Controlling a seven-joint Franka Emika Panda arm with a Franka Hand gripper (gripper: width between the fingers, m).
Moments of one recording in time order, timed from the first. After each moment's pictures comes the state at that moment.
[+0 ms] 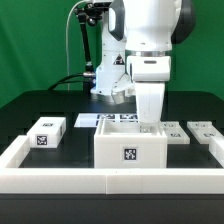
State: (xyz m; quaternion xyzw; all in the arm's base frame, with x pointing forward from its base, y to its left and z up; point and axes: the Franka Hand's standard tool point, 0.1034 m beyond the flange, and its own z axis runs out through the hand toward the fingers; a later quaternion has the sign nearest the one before) arm 0.459 0.028 0.020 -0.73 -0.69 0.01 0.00
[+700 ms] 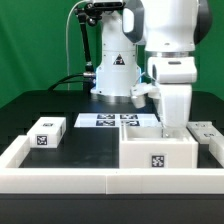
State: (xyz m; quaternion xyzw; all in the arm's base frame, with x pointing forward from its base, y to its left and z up) arm 0.493 0.073 0.020 -0.72 -0.69 -0.01 0.00
